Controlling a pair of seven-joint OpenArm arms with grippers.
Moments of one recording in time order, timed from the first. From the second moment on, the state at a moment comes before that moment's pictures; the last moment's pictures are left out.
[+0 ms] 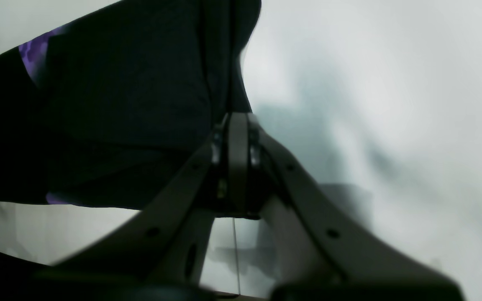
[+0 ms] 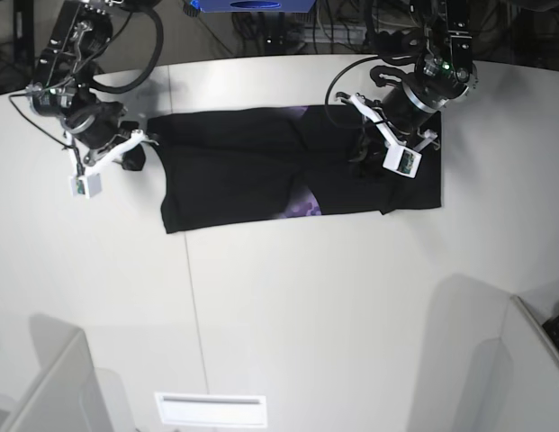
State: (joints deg) left arm 25.5 -7.6 -7.9 110.8 -23.4 -26.5 40.0; right arm -16.6 3.9 22.5 110.8 30.6 14.6 -64.9
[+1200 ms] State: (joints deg) left arm 22.3 -8.0 1.7 111.0 -23.9 -26.6 40.0; right arm -16.5 3.9 22.5 110.7 30.6 14.6 -64.9
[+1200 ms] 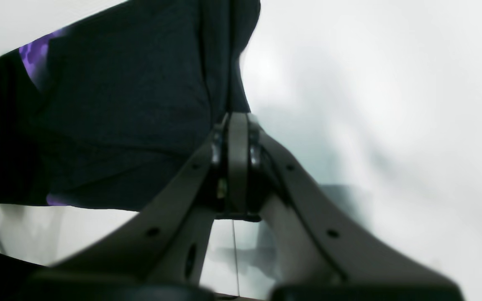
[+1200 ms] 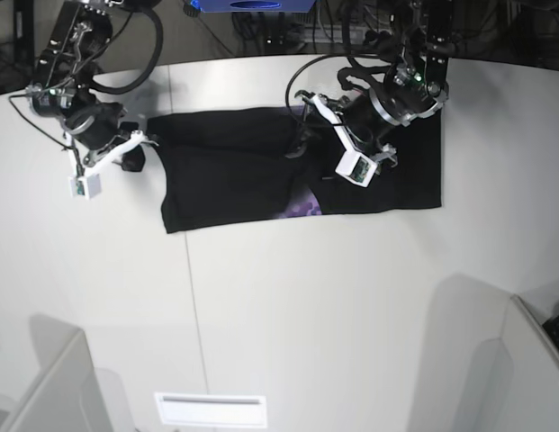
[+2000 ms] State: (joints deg) left arm 26.0 -12.2 -57.6 94.3 -23.0 -39.0 39.5; right arm -1.9 4.3 22.5 88.9 36.0 14.9 -72.7
